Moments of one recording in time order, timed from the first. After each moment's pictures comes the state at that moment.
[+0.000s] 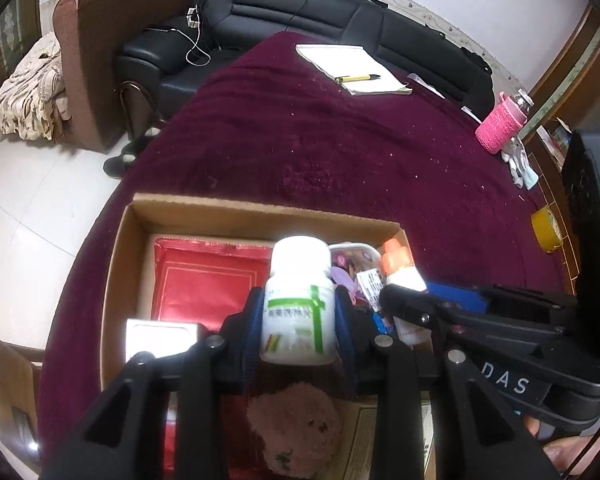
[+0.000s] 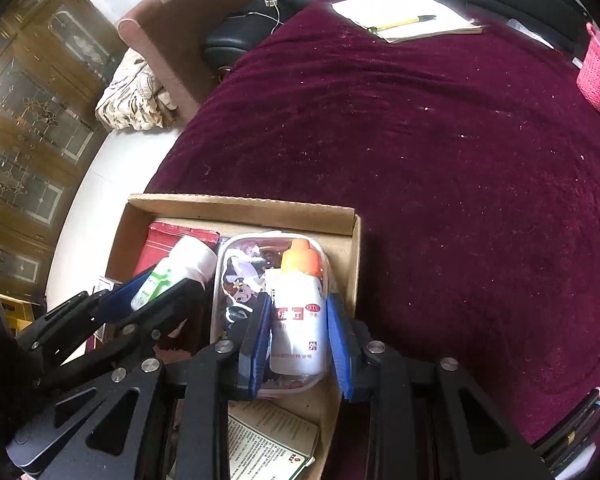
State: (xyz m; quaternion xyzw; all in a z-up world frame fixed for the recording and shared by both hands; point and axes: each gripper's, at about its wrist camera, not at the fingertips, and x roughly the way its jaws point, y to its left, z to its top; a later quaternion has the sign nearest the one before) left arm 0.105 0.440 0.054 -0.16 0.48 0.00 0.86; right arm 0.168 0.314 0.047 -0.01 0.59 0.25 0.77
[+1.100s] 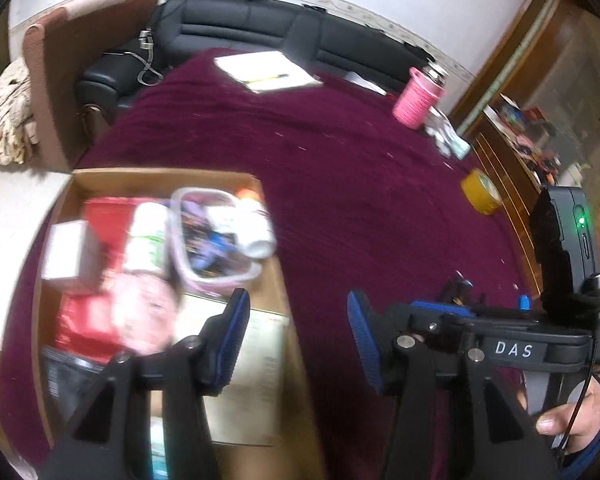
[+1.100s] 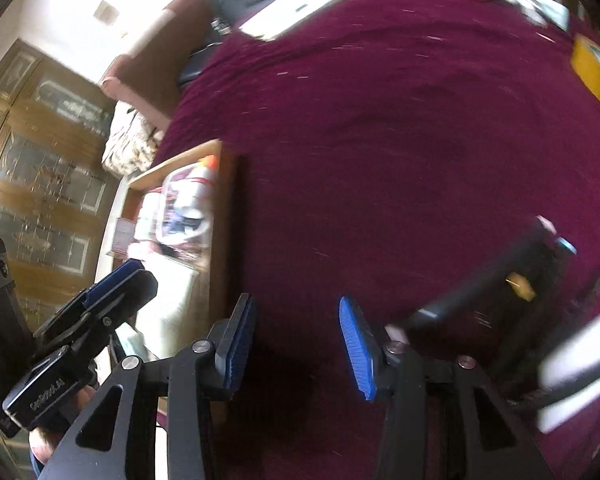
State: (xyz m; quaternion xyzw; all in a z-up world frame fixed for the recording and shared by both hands) left arm 0.036 0.327 0.096 -0.14 0.46 -0.07 0.87; right arm 0.085 0.118 0.060 0.12 0.59 0.22 0.77
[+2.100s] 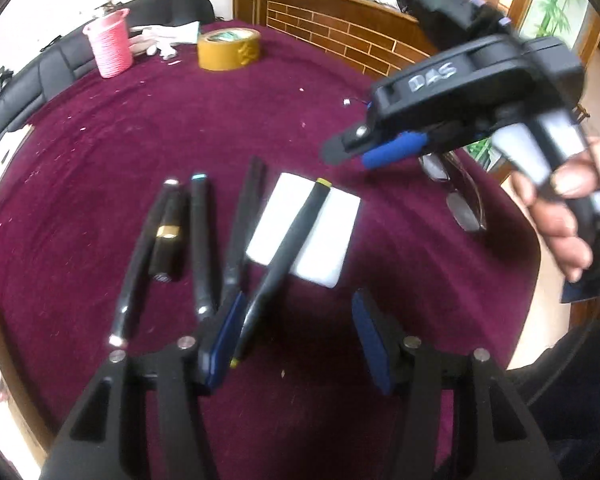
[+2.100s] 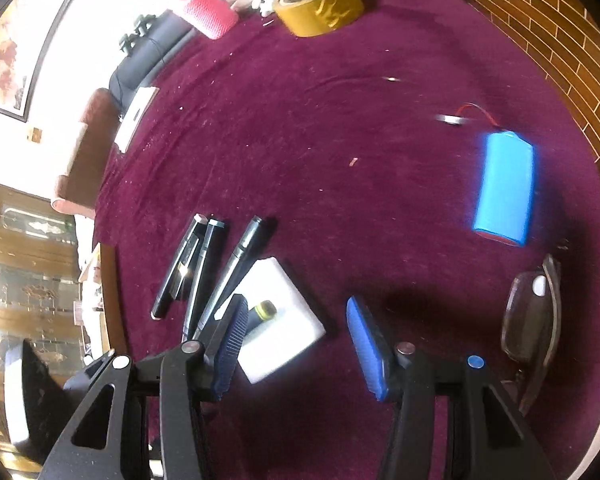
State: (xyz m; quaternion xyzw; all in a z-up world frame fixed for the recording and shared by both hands) left arm -0.003 0.035 0.053 0.15 0.48 -0.34 0.79; right arm 0.040 -0.154 0.036 0.27 0.57 0.08 0.77
